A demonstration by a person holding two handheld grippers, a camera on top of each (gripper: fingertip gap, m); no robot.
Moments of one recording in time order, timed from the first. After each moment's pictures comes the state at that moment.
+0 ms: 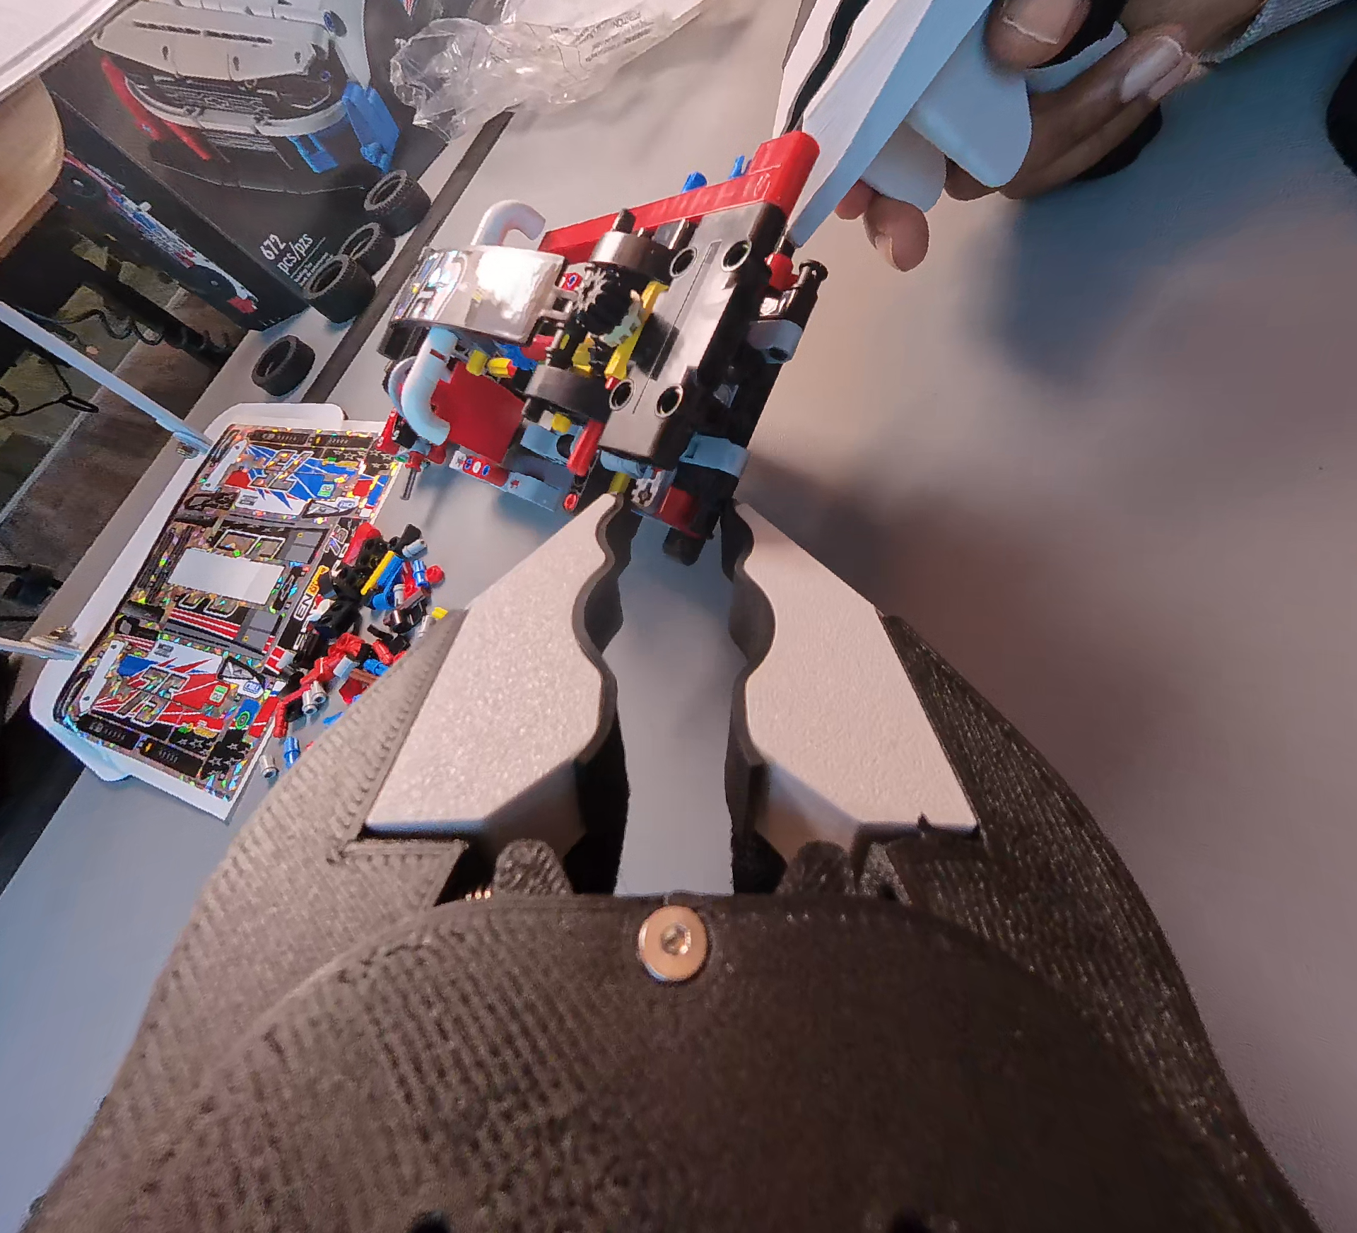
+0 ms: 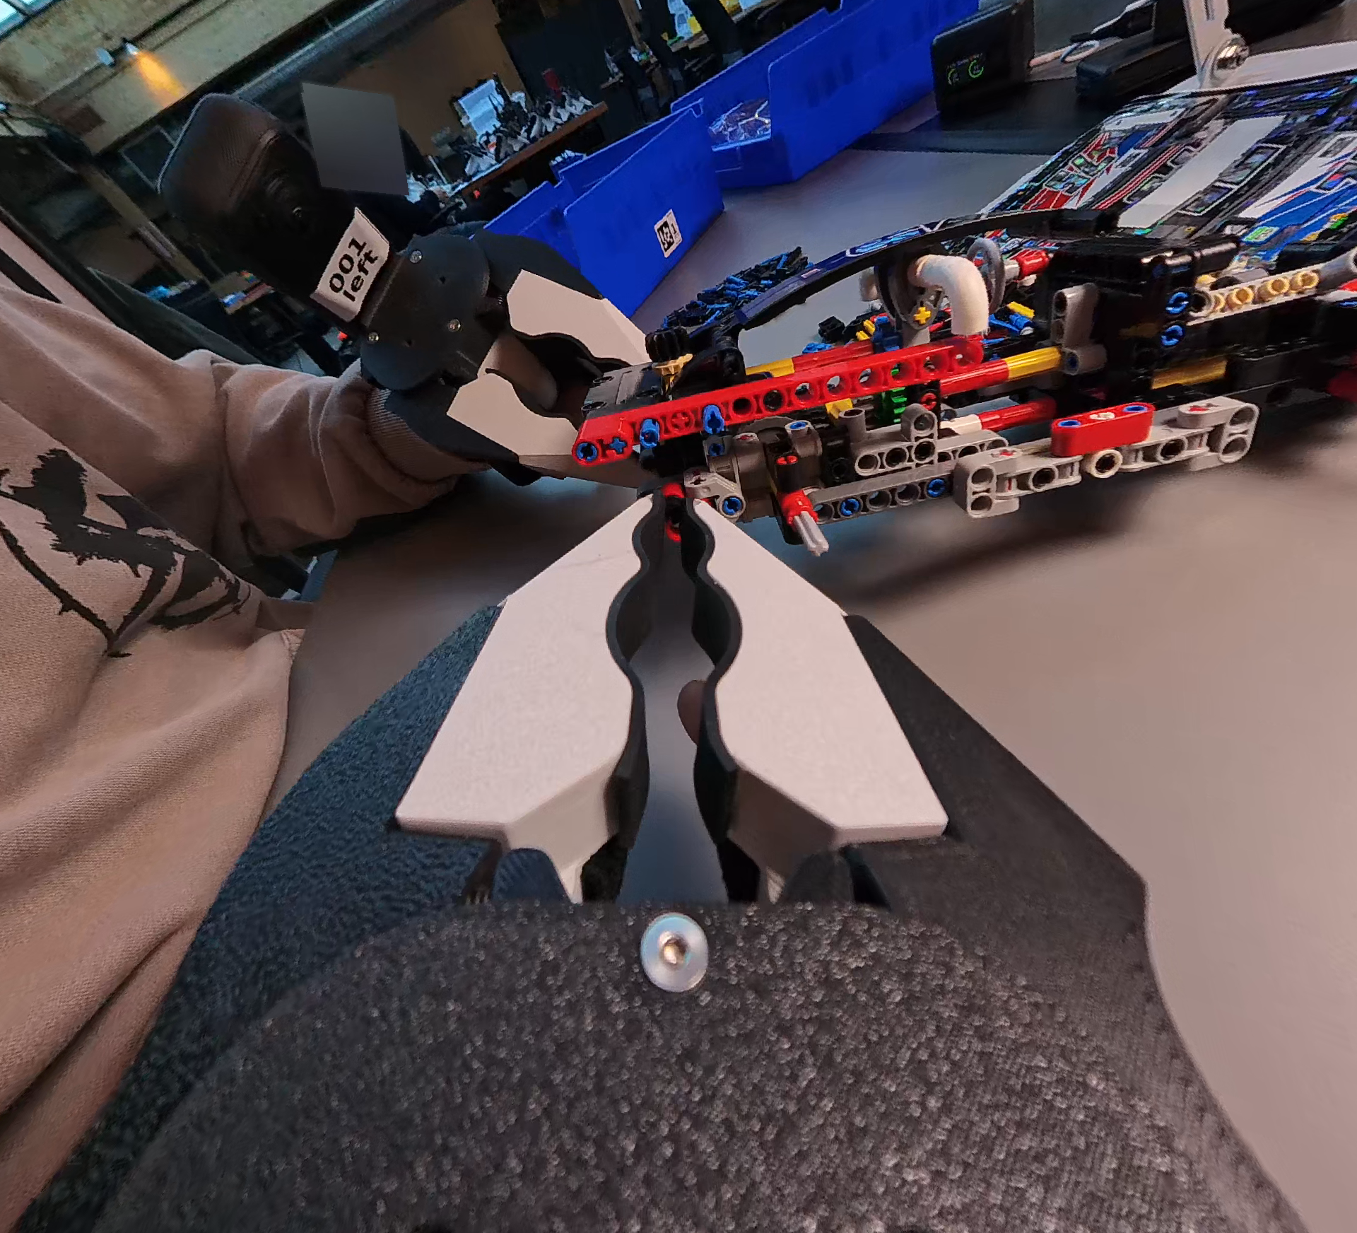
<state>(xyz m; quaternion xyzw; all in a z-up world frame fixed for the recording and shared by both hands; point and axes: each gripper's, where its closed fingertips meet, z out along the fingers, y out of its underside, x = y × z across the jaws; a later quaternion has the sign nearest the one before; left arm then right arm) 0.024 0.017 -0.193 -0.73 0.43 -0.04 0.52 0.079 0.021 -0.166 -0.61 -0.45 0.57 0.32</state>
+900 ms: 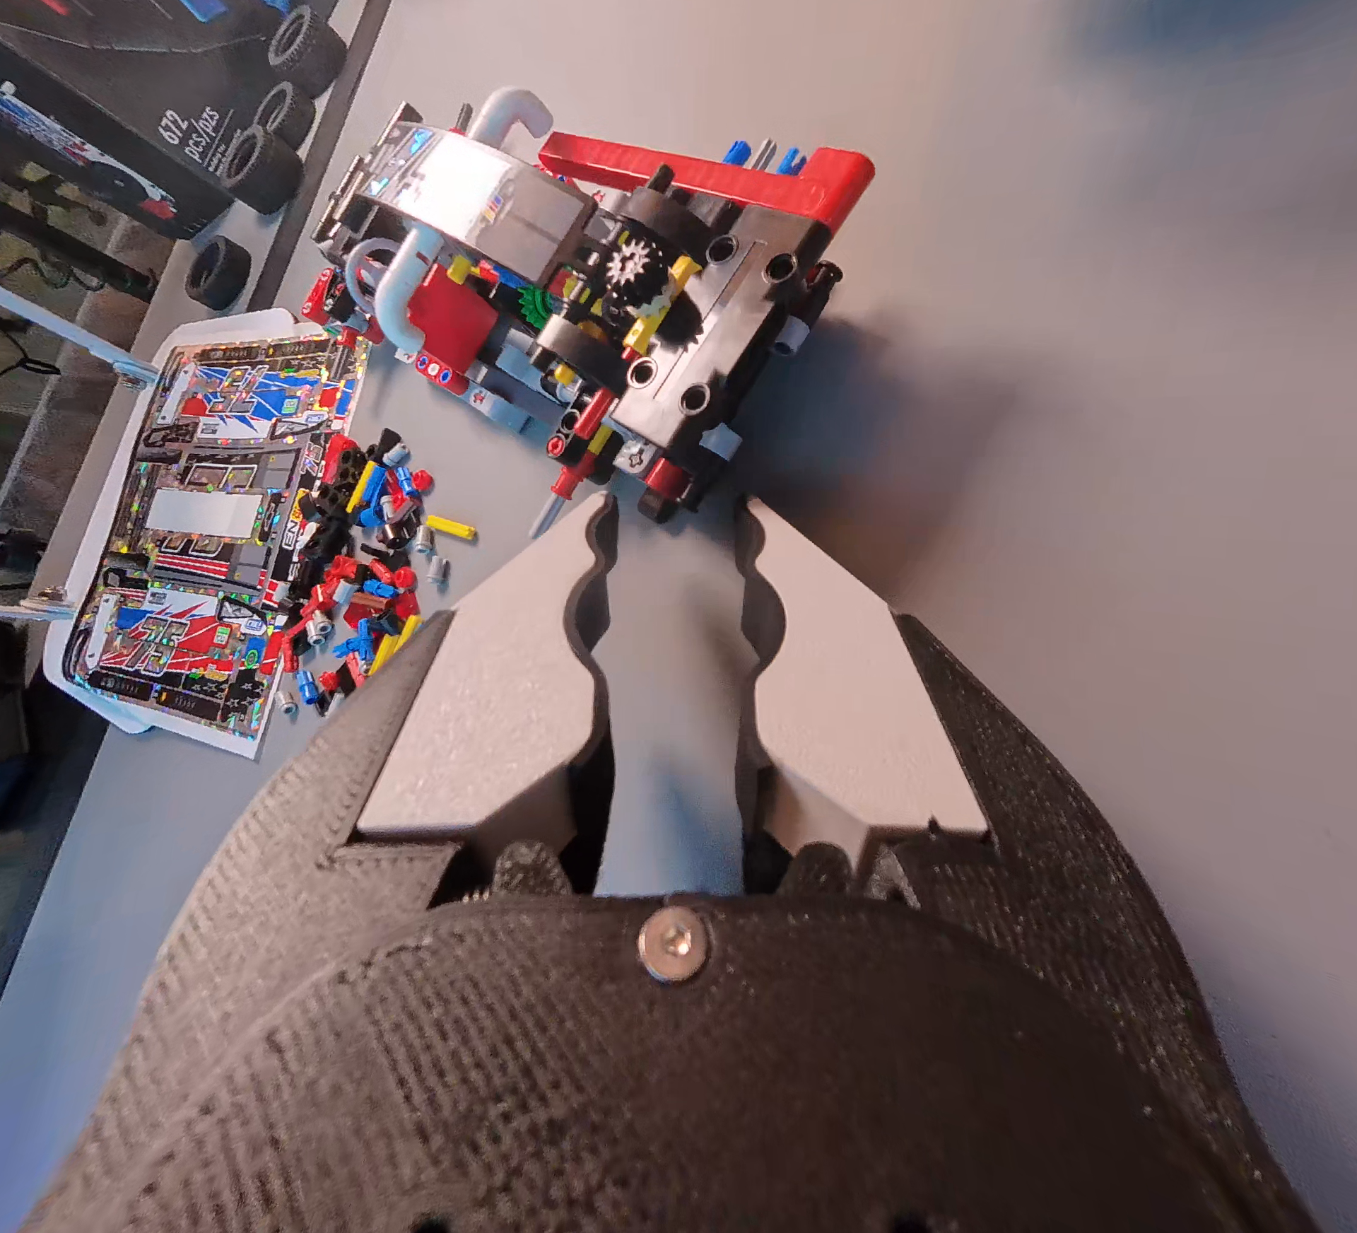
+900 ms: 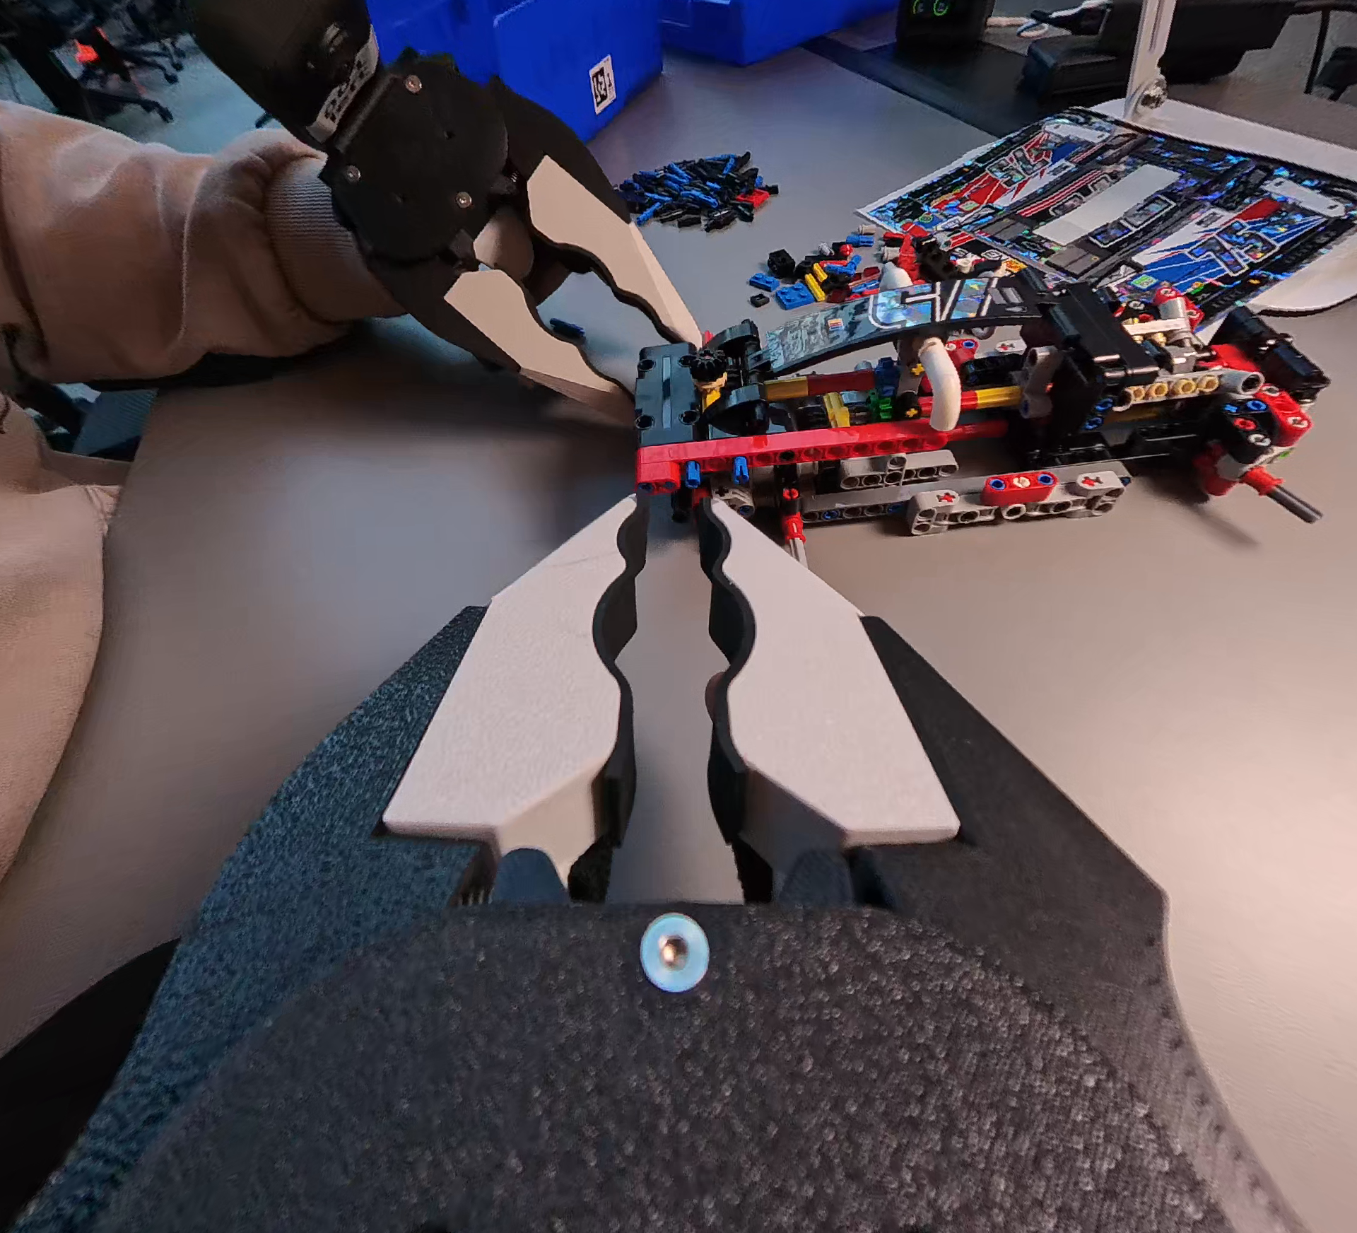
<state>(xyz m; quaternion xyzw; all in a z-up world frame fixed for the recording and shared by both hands) -0.009 0.020 -0.228 -0.75 0.48 0.01 0.45 0.090 0.018 -0.175 -0.61 -0.55 0.43 0.37</state>
